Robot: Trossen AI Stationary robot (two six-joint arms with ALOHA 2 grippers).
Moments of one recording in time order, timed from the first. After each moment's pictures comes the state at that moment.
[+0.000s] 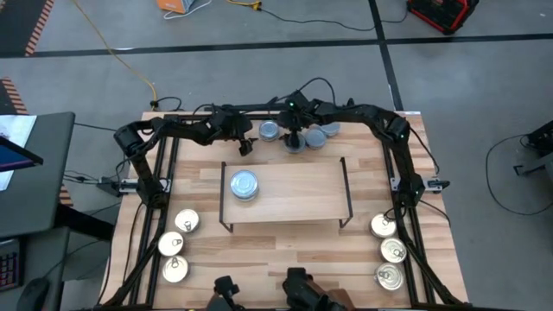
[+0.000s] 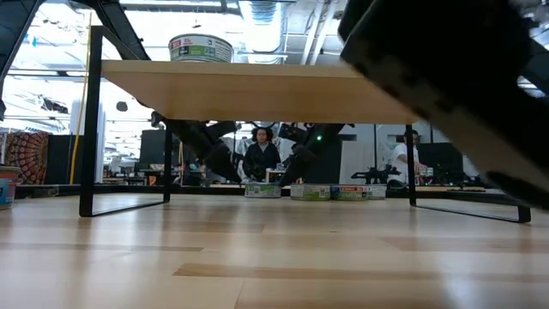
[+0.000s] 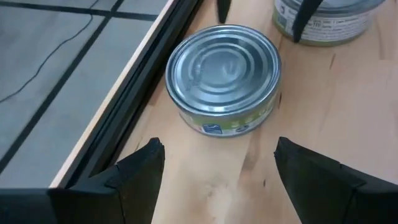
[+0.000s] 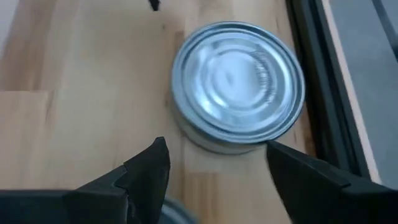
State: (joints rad) left arm 0.72 1.77 0.86 0.29 0.11 0.39; right arm -0.64 2.15 1.50 -0.22 -0.29 -0.55
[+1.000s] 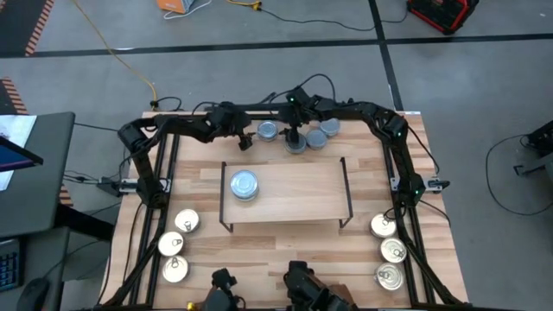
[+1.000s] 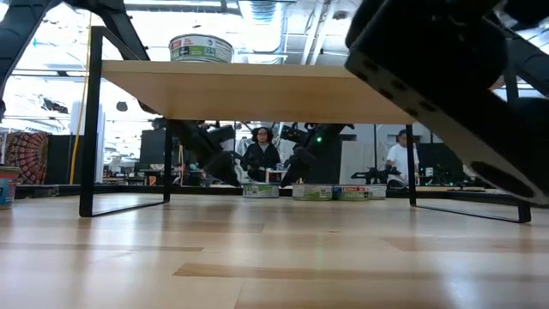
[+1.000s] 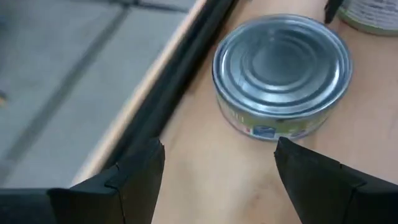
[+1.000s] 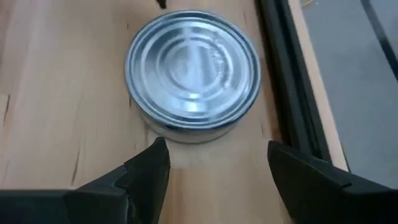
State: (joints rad) left arm 0.77 1.82 0.89 0.32 0.07 0.38; right arm -0.67 2.18 1.54 -0.23 -0.29 -0.54
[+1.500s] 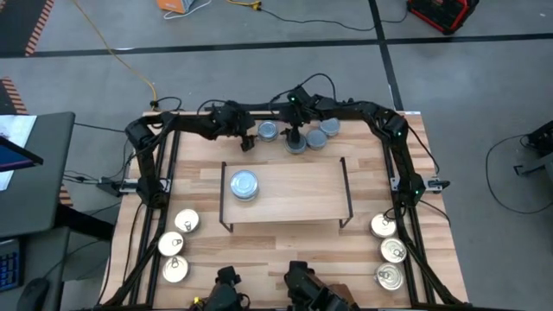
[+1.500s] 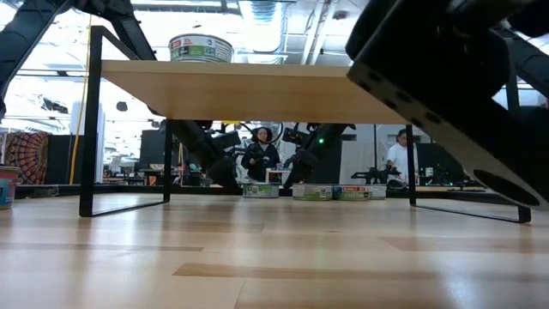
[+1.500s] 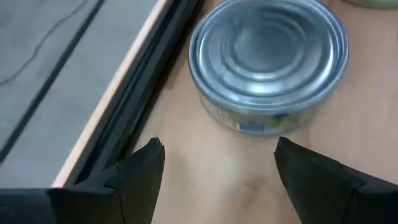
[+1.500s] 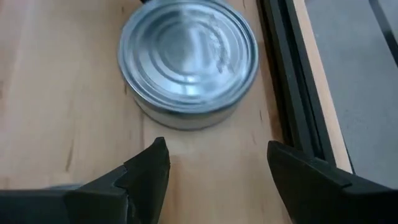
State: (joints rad) left arm 0.77 1.89 0.97 0.22 0.11 0.43; right arm -0.68 2.18 1.54 -0.25 -0.29 -0.55
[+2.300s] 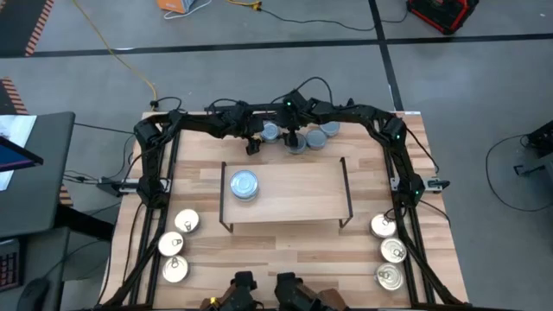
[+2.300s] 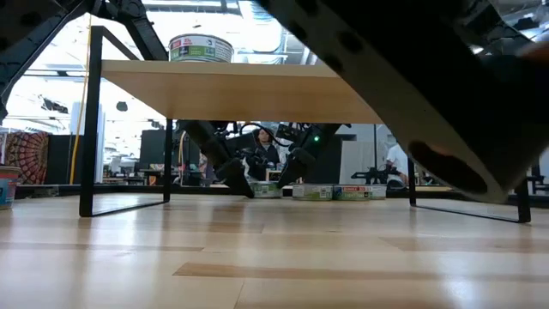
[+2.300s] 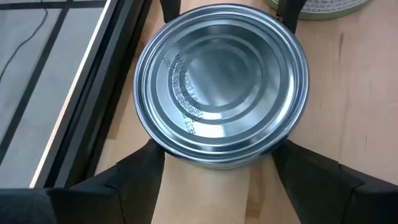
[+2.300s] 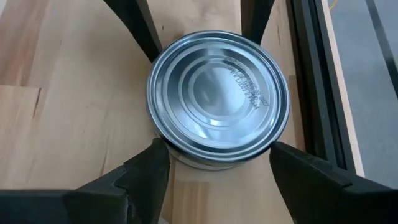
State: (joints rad) left arm 0.70 1.97 1.09 0.12 0.17 0.53; right arm -0.61 2.18 1.54 -0.23 -0.31 -0.60
